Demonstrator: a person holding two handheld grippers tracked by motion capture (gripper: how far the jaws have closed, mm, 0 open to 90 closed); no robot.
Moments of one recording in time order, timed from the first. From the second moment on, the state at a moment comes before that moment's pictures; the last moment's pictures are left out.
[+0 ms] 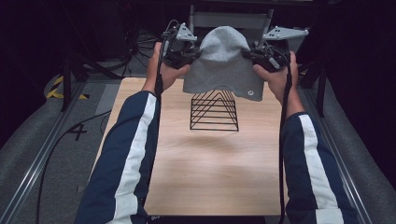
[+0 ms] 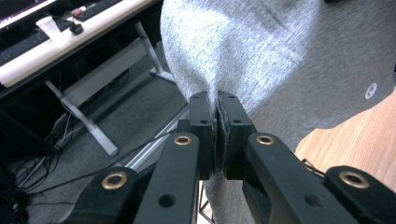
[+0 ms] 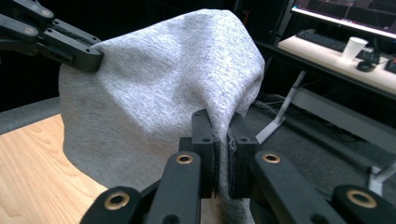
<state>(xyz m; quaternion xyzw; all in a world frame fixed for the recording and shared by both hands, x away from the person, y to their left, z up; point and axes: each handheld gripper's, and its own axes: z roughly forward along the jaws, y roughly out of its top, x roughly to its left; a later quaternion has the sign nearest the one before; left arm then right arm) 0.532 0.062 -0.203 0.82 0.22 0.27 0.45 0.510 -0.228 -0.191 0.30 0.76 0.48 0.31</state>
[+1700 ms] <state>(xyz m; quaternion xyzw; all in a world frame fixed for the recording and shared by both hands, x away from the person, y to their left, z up) 0.510 0.070 -0.284 0.83 0.22 0.22 0.46 0.490 -0.230 -0.252 0.29 0.80 0.44 0.28</state>
